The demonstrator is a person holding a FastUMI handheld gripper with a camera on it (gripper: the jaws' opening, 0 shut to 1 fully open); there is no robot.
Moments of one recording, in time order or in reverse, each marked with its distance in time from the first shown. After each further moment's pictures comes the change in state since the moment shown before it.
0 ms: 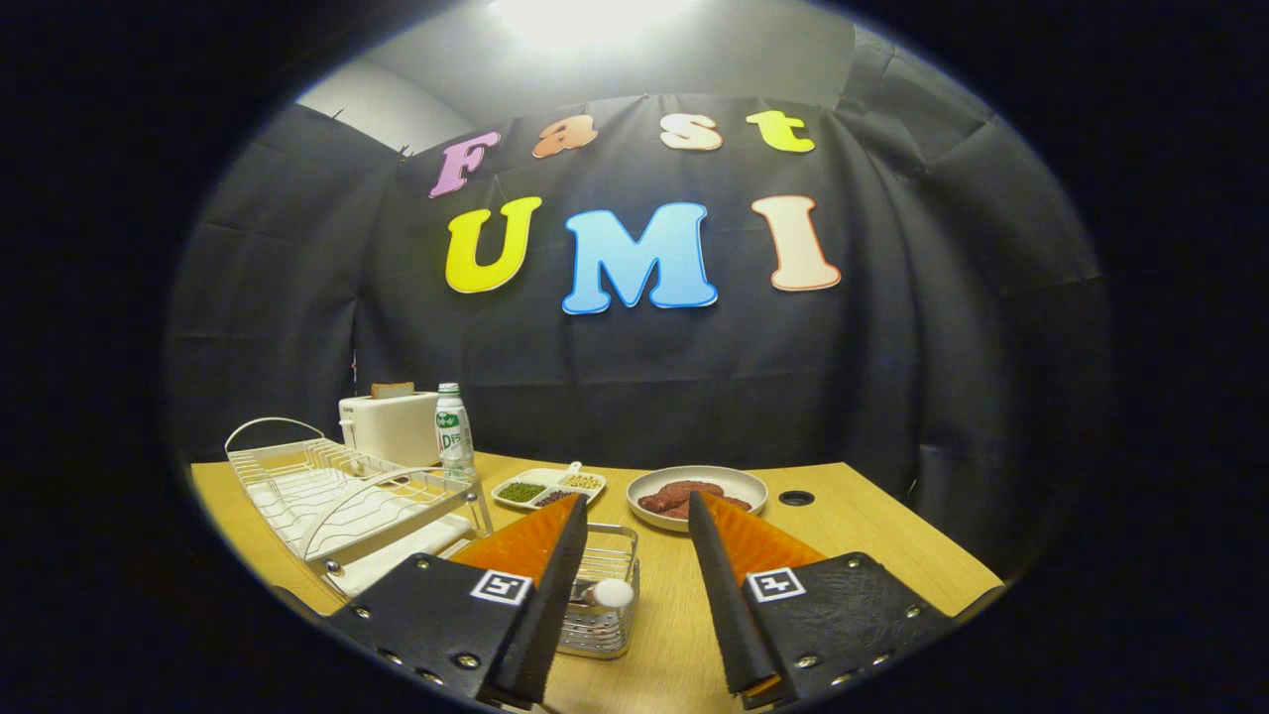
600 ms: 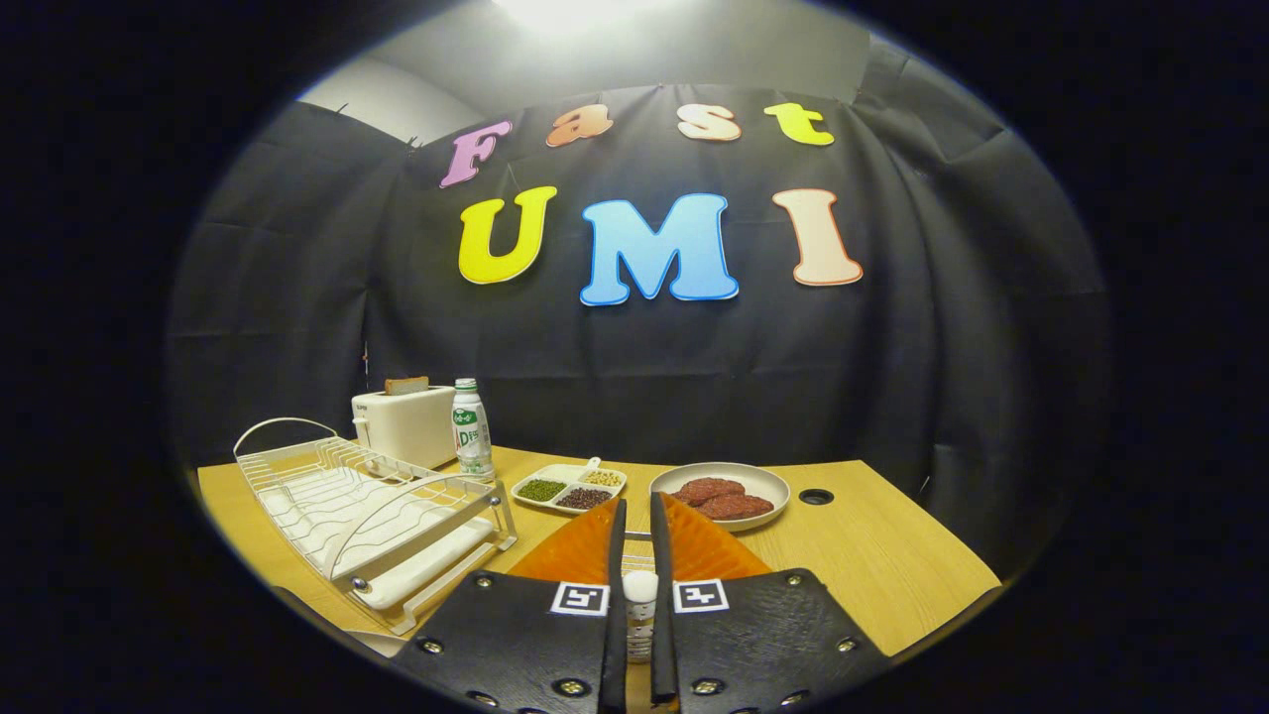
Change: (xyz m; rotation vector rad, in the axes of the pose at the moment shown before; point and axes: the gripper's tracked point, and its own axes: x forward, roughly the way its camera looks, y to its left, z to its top) arm 0.001 0.017 0.031 -0.010 0.020 0.004
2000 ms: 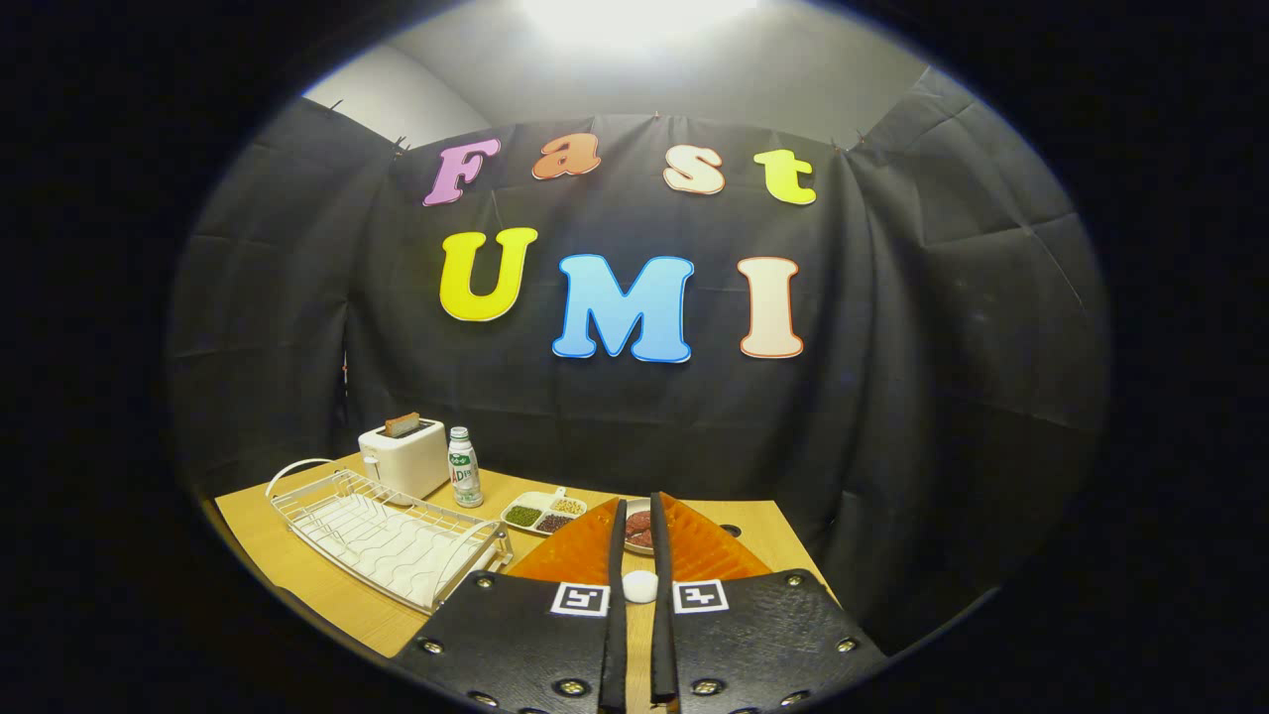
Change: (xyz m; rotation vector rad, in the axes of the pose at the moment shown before) arm -0.131 -0.007 0.141 -0.073 0.047 -0.134
